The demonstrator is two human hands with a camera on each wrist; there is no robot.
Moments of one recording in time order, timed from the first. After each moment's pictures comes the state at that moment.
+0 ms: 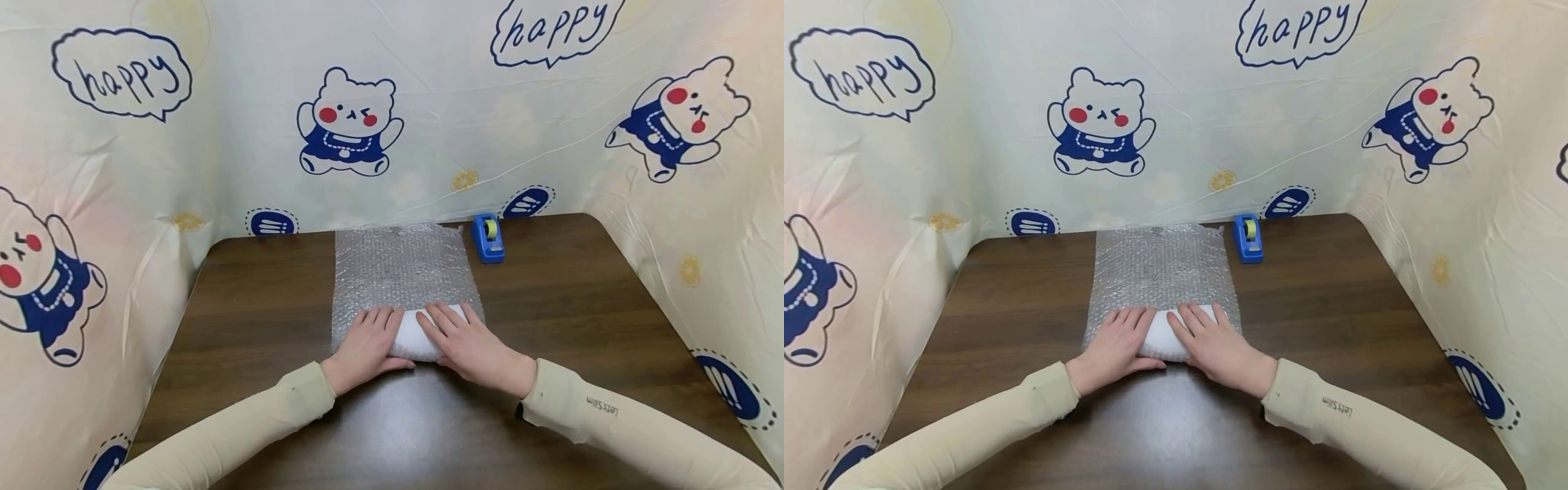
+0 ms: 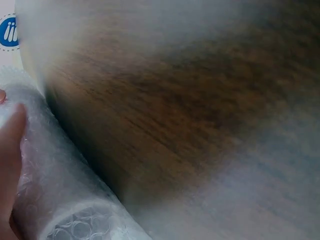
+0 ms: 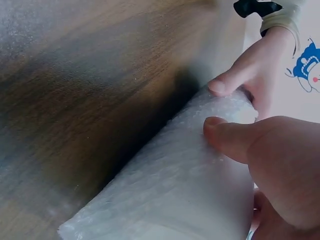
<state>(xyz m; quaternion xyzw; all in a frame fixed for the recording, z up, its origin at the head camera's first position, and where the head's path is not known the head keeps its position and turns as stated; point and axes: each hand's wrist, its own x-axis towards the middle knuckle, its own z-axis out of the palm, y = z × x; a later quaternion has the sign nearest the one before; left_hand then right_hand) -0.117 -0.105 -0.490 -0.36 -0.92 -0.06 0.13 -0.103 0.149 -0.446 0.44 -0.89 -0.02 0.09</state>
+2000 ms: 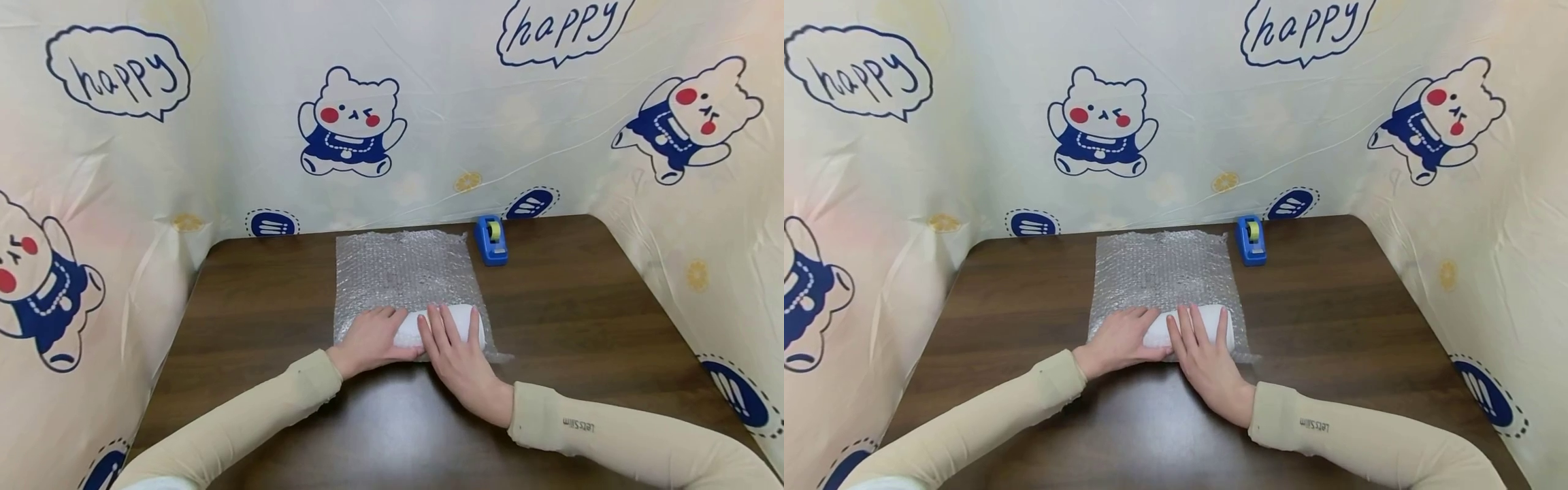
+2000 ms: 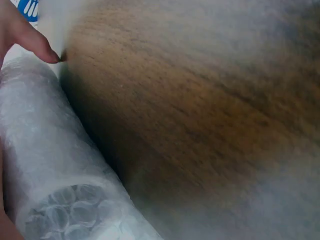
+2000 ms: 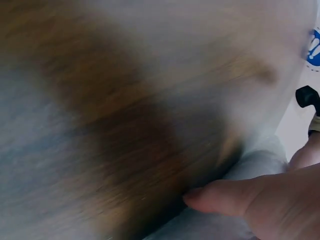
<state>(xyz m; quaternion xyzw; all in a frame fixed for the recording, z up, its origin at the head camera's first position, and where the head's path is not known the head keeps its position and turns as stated) -0.143 -0.098 -0.481 -0.34 -0.93 -0.12 0.05 -0.083 0.122 -0.489 0.33 -0.89 -0.16 0.27</state>
